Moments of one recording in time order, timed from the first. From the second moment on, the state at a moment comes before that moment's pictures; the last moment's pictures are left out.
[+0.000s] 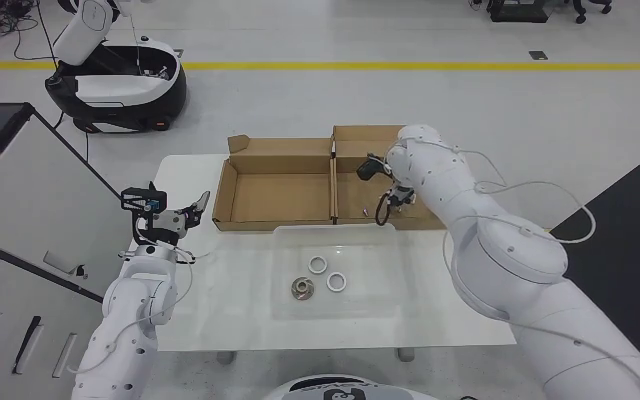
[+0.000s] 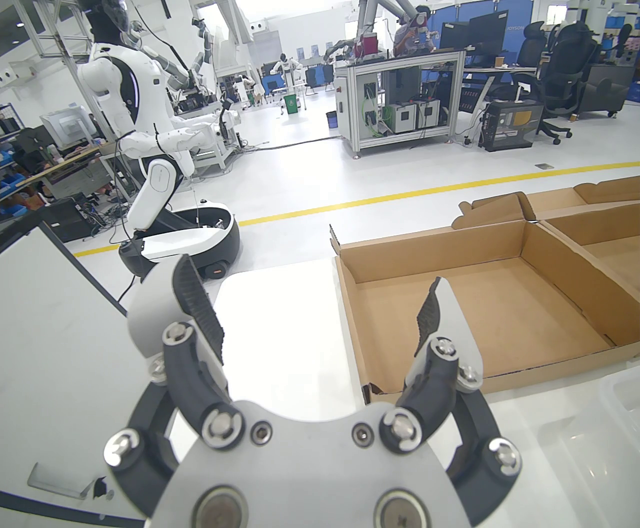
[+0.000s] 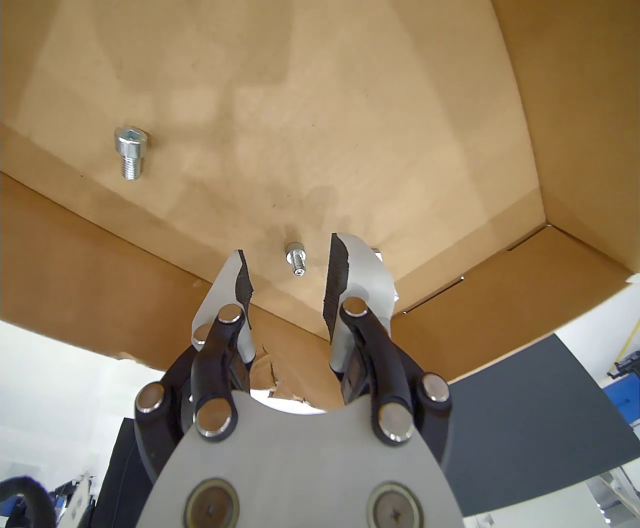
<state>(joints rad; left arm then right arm) 1.73 -1.15 -1.60 -1.80 1.33 0.00 0.00 -0.32 -1.59 0.23 -0.16 -0.63 -0.52 1.10</state>
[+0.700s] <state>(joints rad) 1.73 -1.15 -1.60 -1.80 1.33 0.00 0.00 -0.19 -1.52 0.34 -0.16 -0.49 -0.92 0.90</state>
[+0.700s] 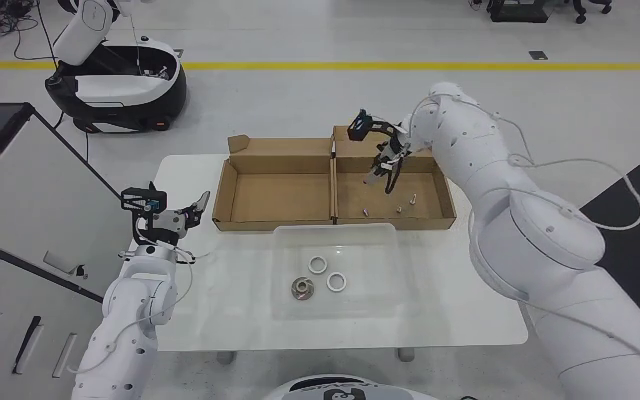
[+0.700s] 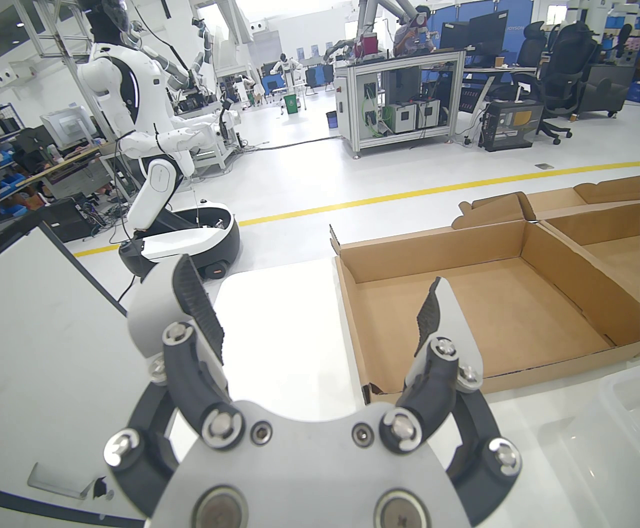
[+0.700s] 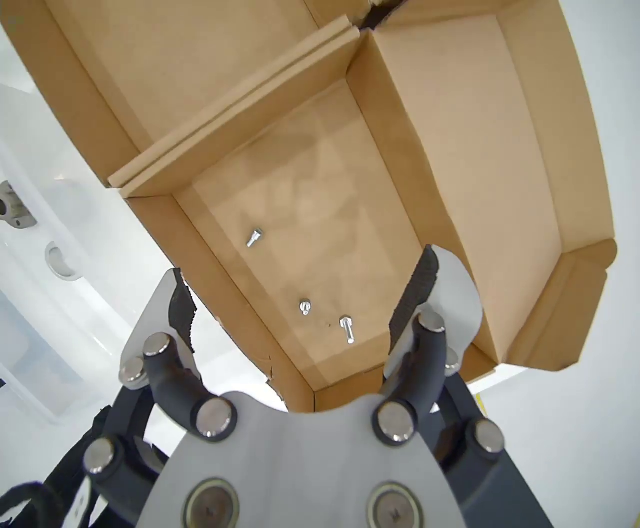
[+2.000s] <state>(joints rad) 1.73 -1.15 -1.60 -1.80 1.33 0.00 0.00 -0.47 -0.83 0.50 -1.24 0.01 -1.01 0.81</state>
